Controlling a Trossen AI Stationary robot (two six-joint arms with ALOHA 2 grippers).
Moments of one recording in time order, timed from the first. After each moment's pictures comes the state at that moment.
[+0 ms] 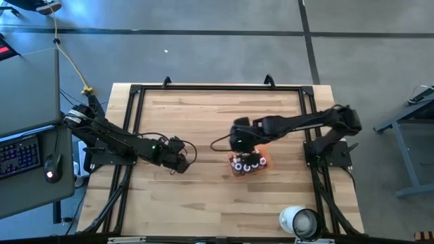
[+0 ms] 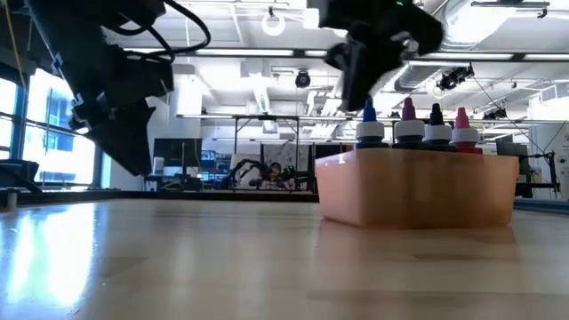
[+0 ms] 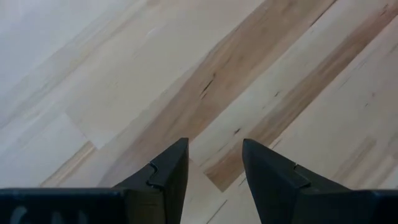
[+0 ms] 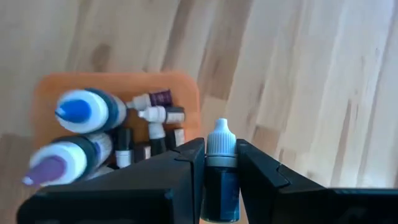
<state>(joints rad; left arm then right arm) -0.34 1.38 0.75 -0.62 -0.46 -1.08 0.06 1.68 1.39 -0.85 0.11 -0.26</state>
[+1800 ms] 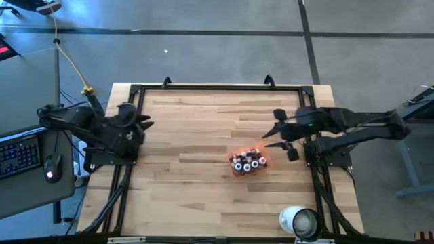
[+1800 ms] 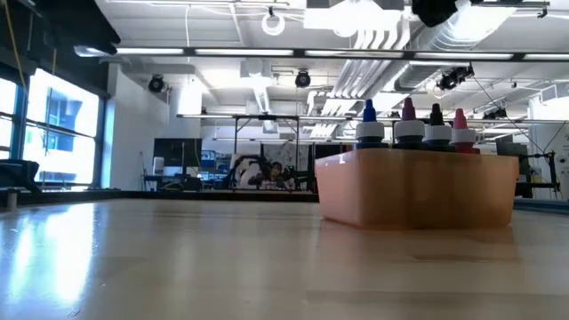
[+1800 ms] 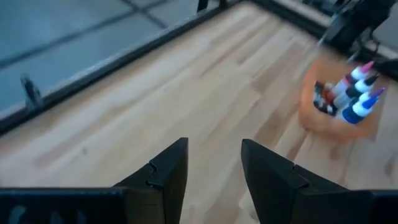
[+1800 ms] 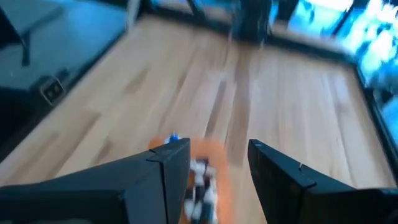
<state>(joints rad) -0.29 0.55 0.89 -1.11 -0.68 -0.78 0.03 0.91 0.96 -0.63 -0.13 -0.18</state>
